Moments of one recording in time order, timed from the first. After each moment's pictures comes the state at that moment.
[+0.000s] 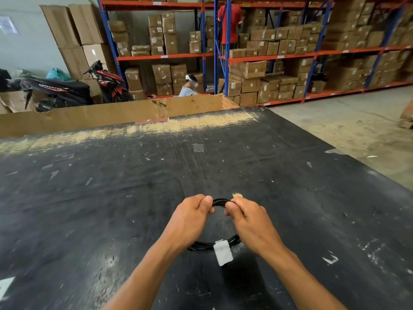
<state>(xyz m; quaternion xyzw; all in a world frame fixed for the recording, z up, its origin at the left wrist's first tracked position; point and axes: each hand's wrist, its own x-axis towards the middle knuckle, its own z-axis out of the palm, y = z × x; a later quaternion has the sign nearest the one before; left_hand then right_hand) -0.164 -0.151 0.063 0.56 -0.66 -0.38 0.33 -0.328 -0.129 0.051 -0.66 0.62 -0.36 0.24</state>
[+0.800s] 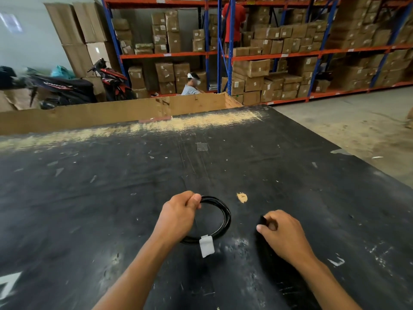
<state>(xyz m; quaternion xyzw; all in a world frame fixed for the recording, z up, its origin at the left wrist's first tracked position) -0.138 -0.165 0.056 0.63 -0.64 -0.29 0.34 -0.386 -0.134 0.003 -0.61 0.72 -0.28 0.17</state>
